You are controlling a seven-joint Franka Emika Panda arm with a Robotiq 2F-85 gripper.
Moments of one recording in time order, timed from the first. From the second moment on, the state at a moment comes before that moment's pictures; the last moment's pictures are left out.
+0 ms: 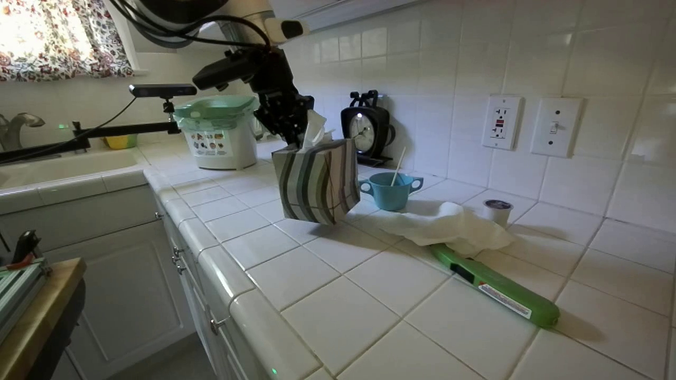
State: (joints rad) arm 0.02 0.00 0.05 -2.37 -0.09 2.67 -0.40
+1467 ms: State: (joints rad) arm 0.15 -0.02 0.07 -2.35 0.40 2.56 -1.25
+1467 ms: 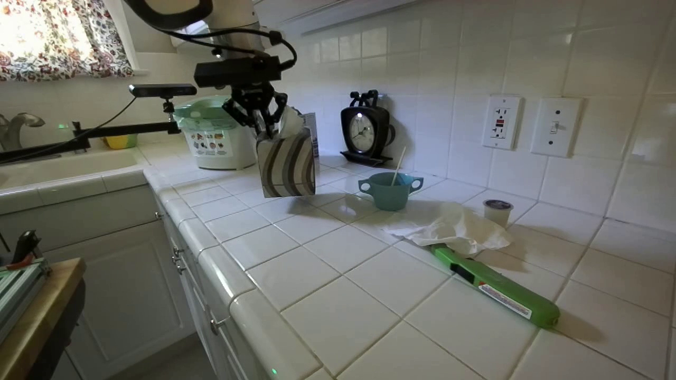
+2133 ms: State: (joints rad) arm 0.14 0.09 0.11 -2.20 0.26 2.52 -1.53
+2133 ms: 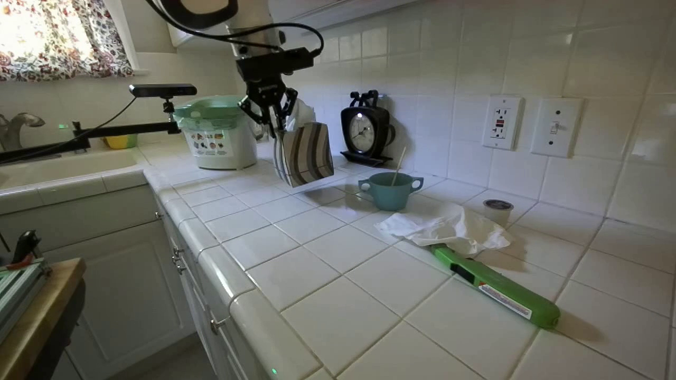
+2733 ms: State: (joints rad) arm 0.09 0.24 0.15 -2.03 0.24 2.51 -1.75
